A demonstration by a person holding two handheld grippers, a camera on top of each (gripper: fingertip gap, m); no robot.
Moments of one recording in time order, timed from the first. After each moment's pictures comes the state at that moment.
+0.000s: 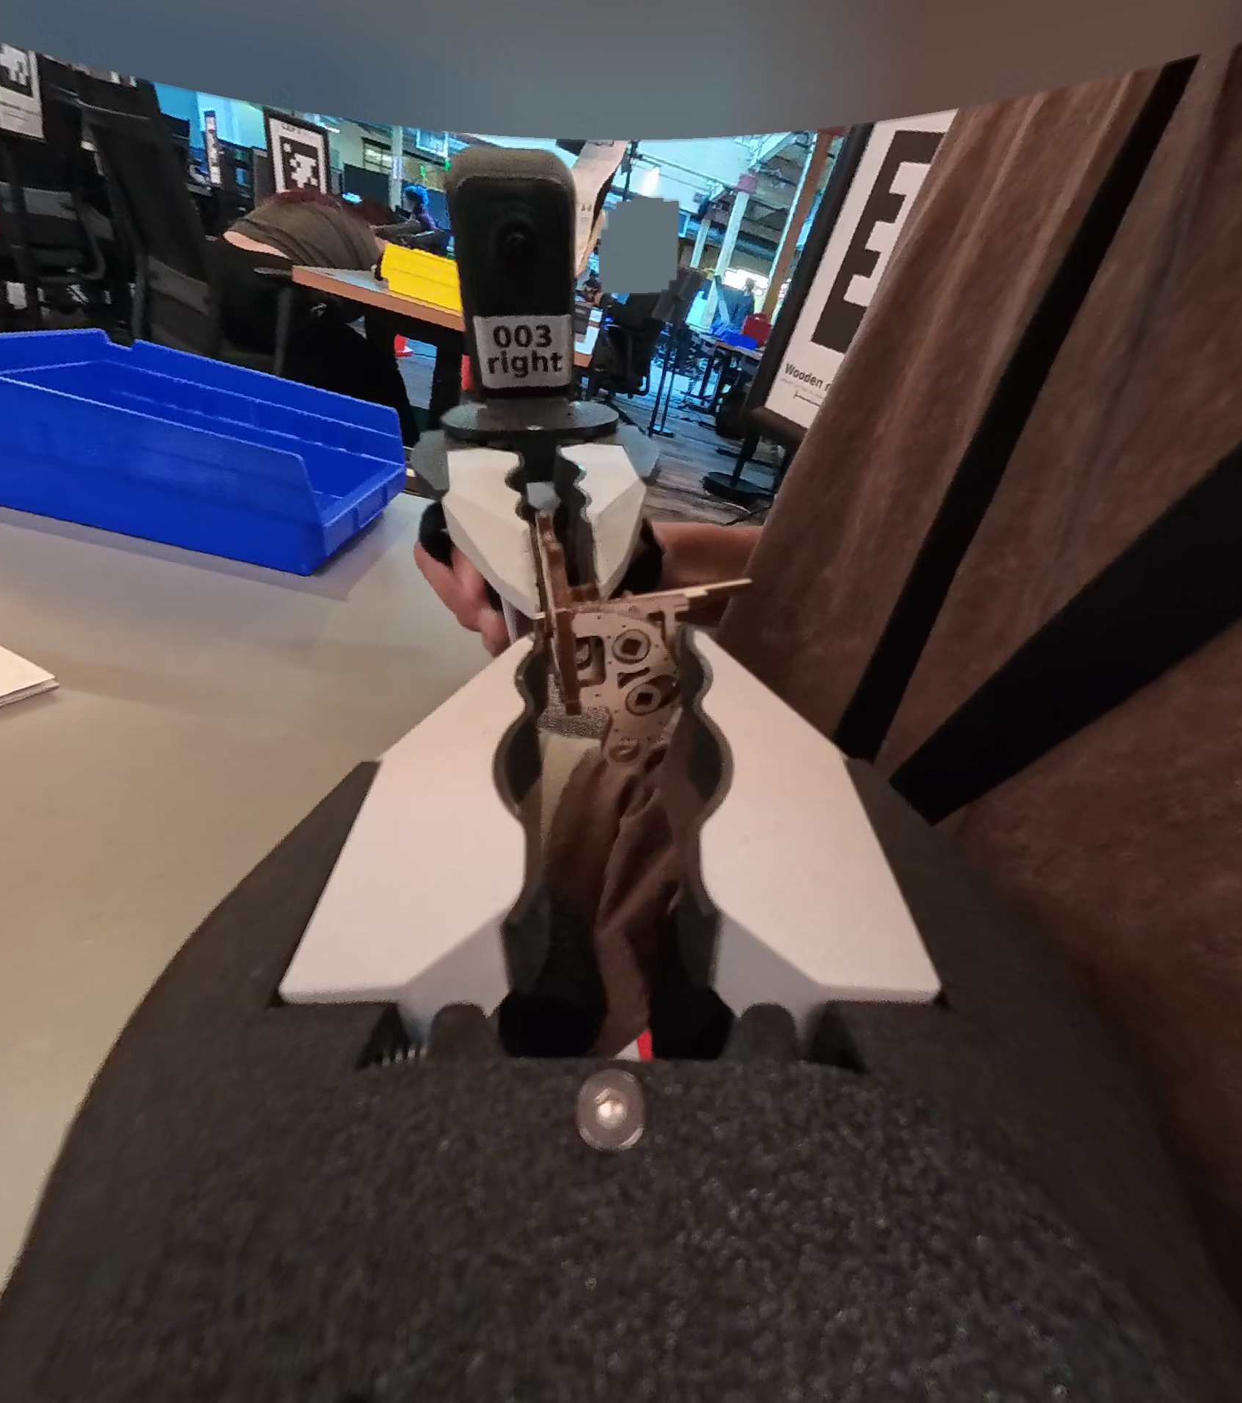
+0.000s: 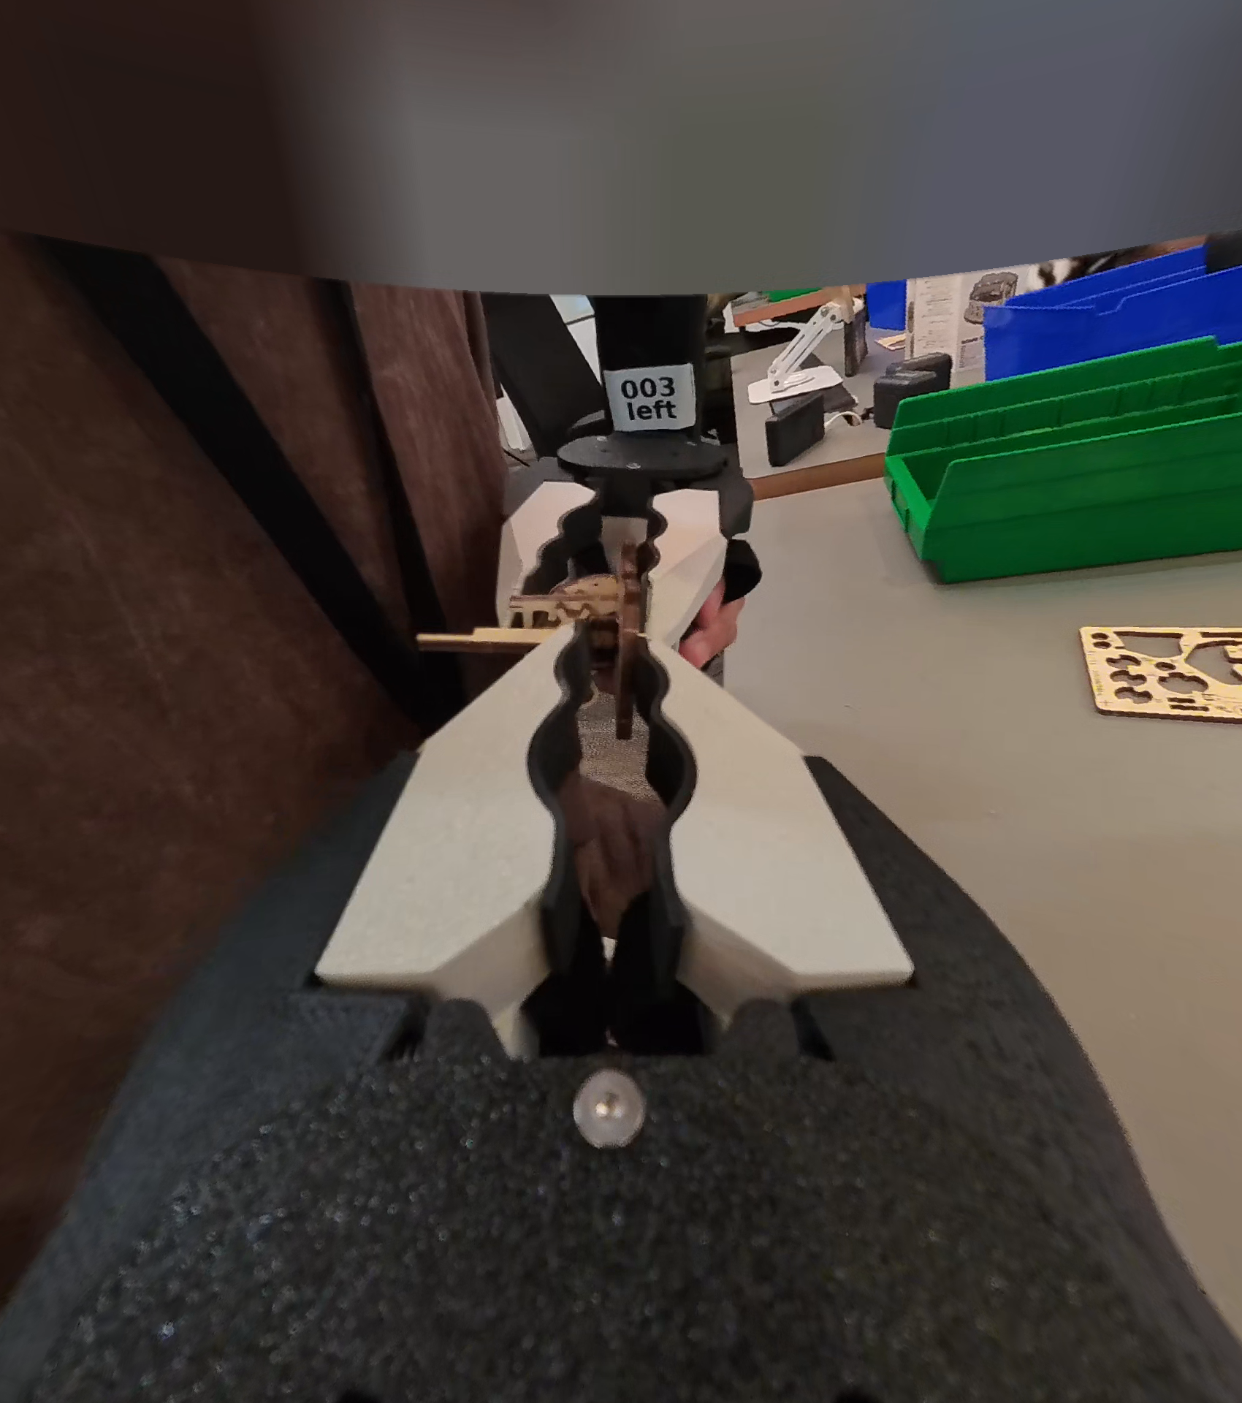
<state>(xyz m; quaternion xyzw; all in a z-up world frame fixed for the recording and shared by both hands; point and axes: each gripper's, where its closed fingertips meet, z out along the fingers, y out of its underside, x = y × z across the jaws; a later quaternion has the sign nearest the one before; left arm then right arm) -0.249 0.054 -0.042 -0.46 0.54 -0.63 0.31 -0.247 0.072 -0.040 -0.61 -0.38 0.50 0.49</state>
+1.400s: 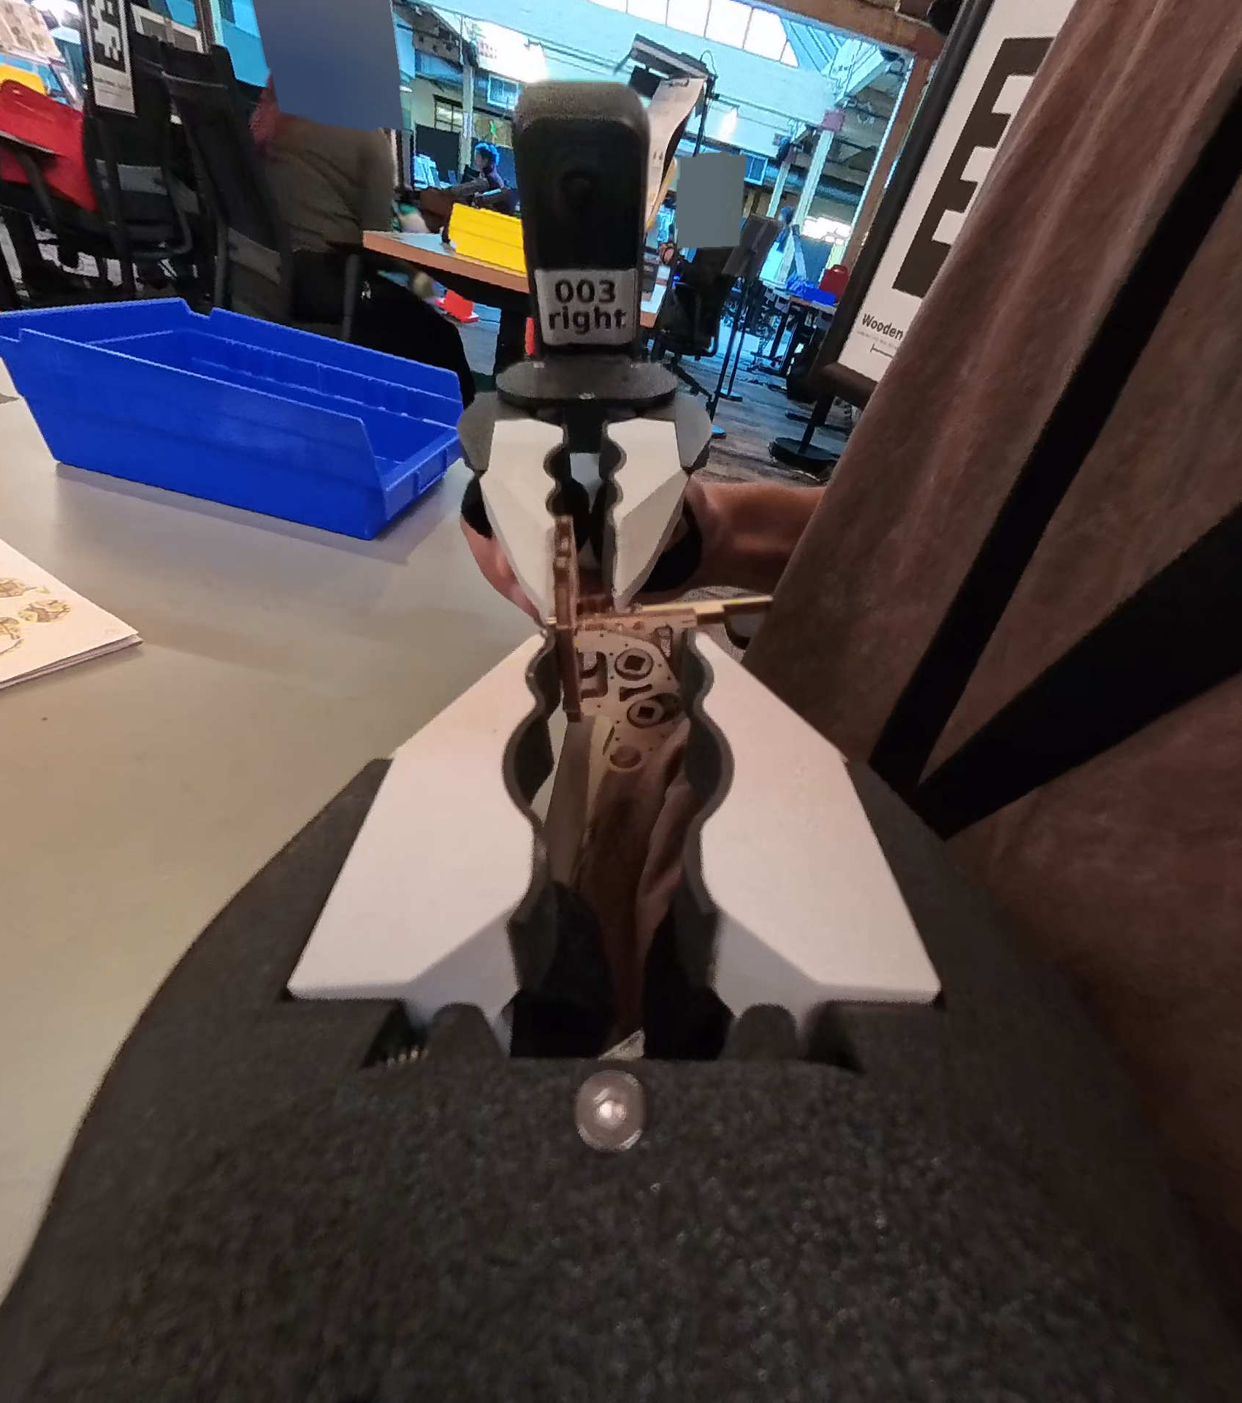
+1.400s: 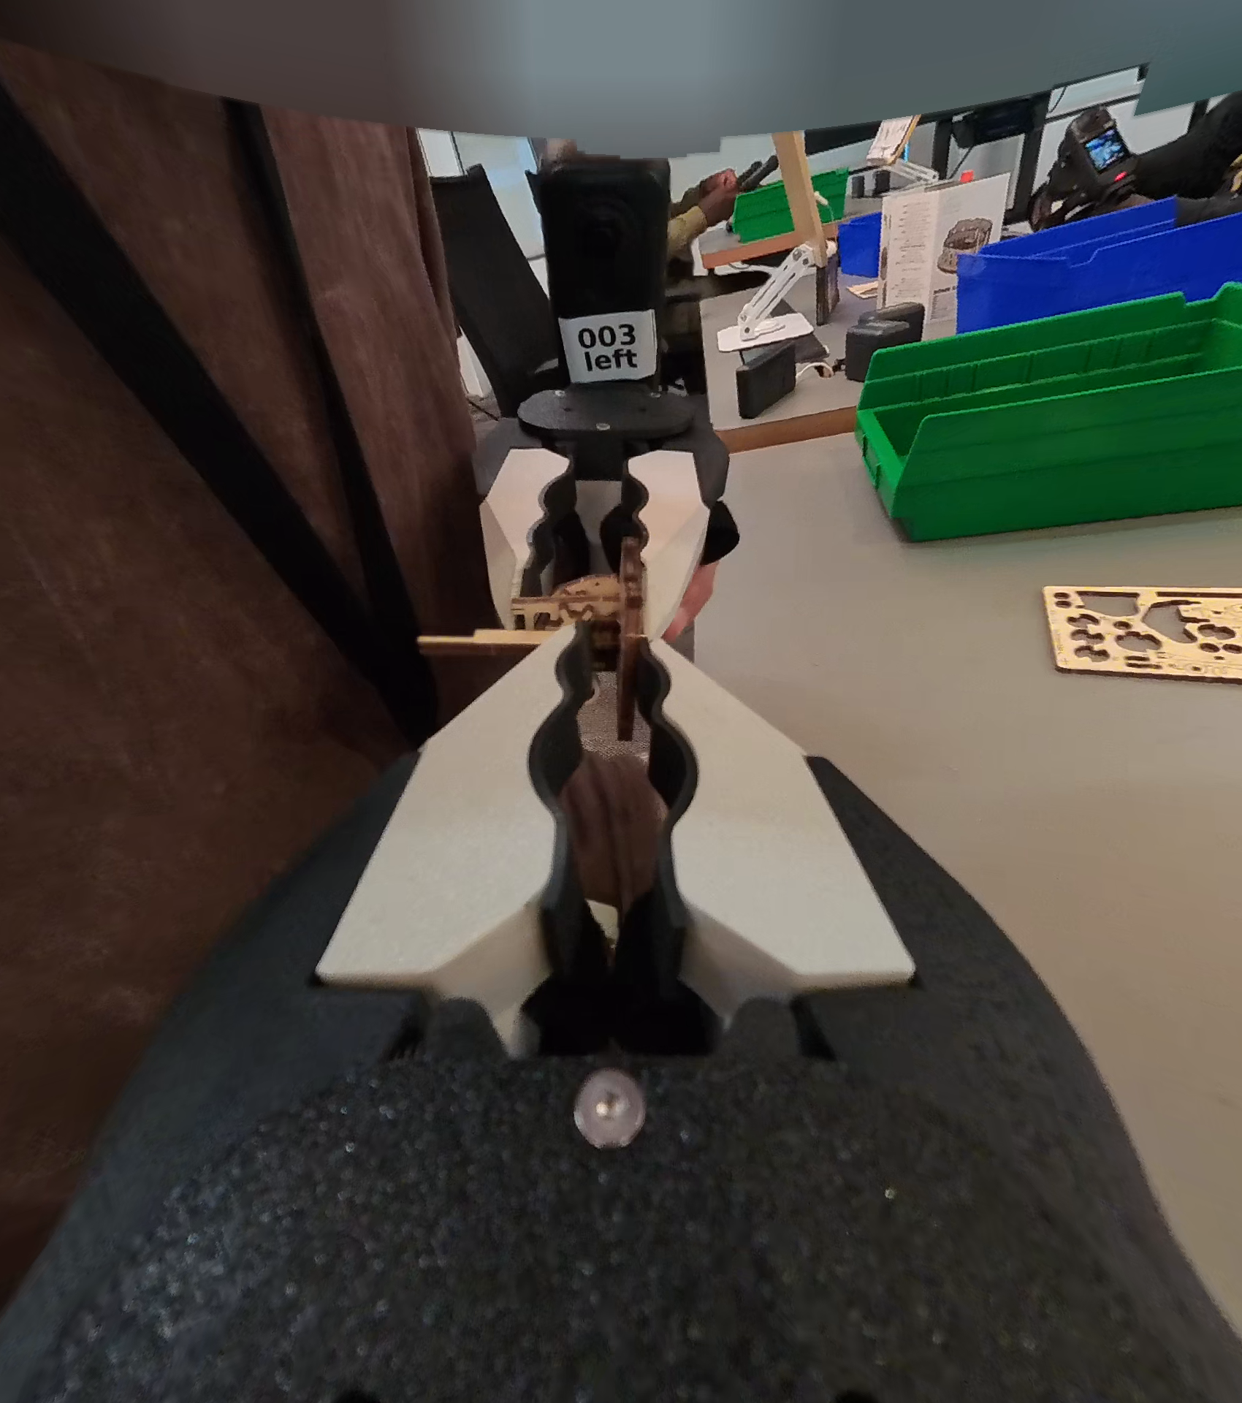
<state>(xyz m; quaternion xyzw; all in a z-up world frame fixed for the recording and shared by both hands) -0.246 0.061 -0.056 -0.49 0.55 -0.59 0.33 -0.246 0.075 -0.054 -0.63 -0.39 0.46 0.48</state>
